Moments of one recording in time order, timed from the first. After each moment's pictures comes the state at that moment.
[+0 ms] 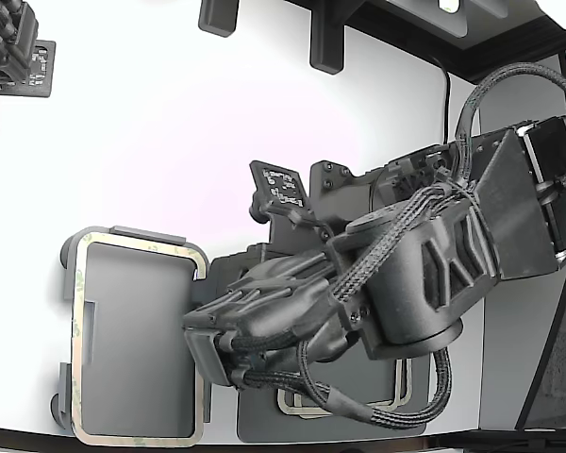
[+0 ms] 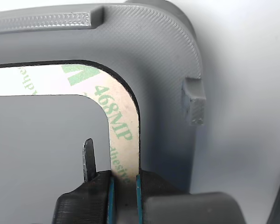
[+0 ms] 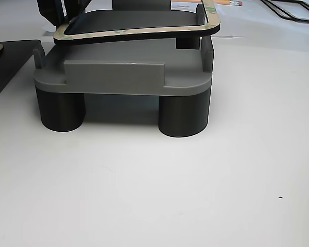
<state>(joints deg) 27.0 80.3 76.2 94.3 5.6 119.5</state>
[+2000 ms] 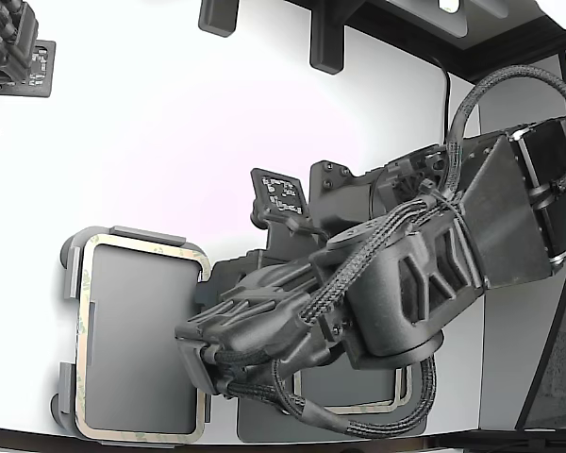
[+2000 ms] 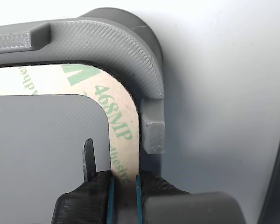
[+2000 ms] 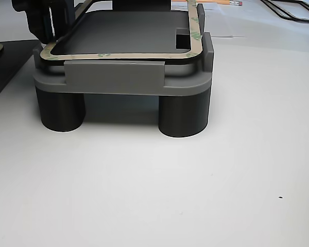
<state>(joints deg) 28.2 78.8 78.5 94.1 5.5 121.7</state>
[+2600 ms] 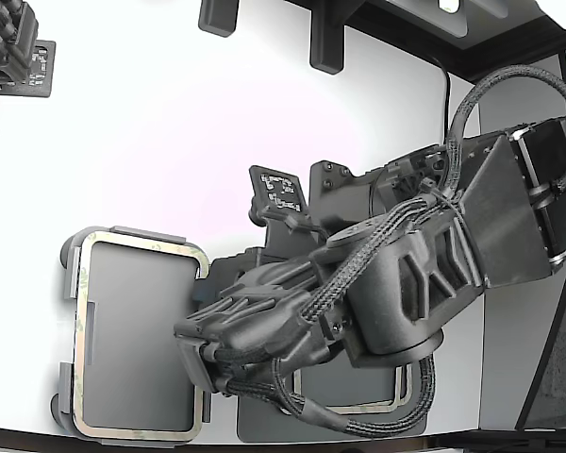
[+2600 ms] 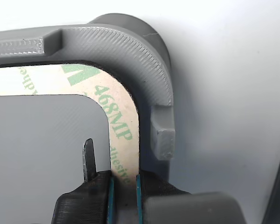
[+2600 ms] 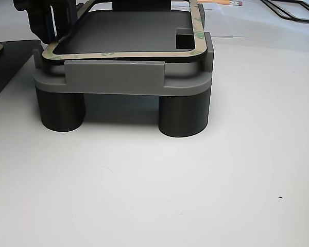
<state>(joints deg) 27.9 78.7 78.2 94.1 6.3 121.0</state>
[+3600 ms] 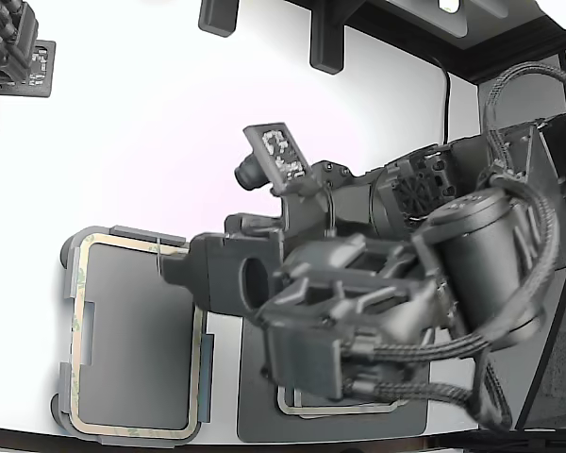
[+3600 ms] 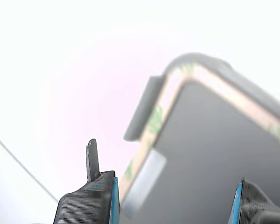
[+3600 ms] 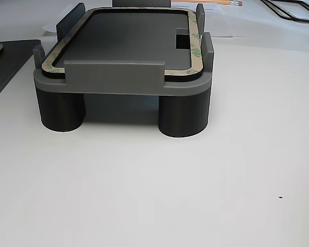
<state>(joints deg) 28.0 88.5 71.8 83.8 25.3 87.8</state>
